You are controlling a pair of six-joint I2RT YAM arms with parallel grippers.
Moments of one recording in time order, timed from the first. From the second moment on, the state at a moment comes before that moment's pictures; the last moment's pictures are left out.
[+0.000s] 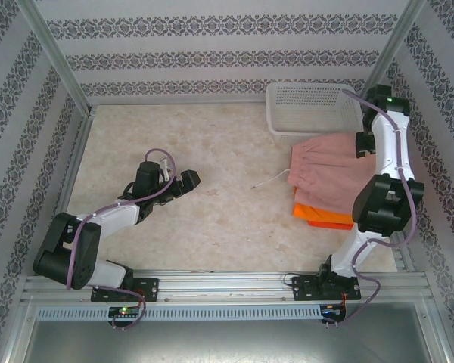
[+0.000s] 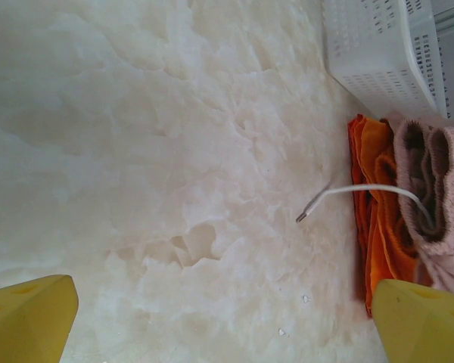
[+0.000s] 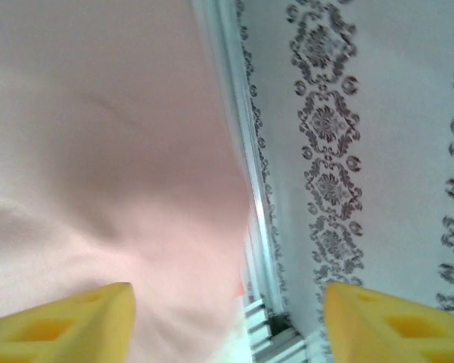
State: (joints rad) left arm -0.28 1.40 0.56 0.24 0.43 -0.79; right arm -0.29 1.83 1.85 -1.35 0.40 -0.10
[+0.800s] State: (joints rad) left arm -0.28 1.40 0.56 0.24 0.42 -0.79; right arm -0.18 1.36 0.91 -0.54 -0.72 0.52
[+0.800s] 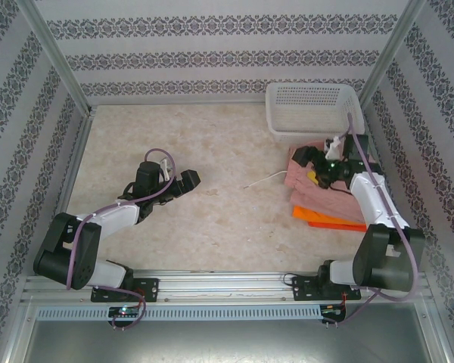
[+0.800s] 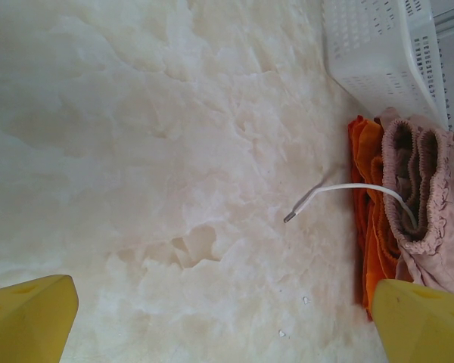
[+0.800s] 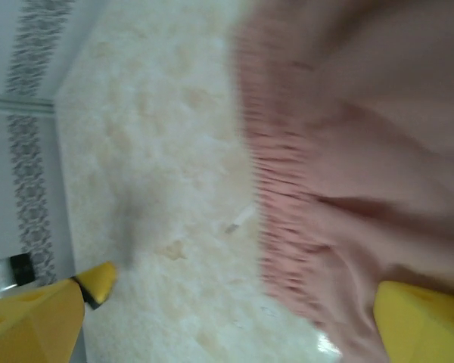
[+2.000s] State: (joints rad) left arm -0.27 0.84 0.42 0.15 -0.35 -0.25; right arm -0.08 1.11 0.67 -0.07 -0.42 0.38
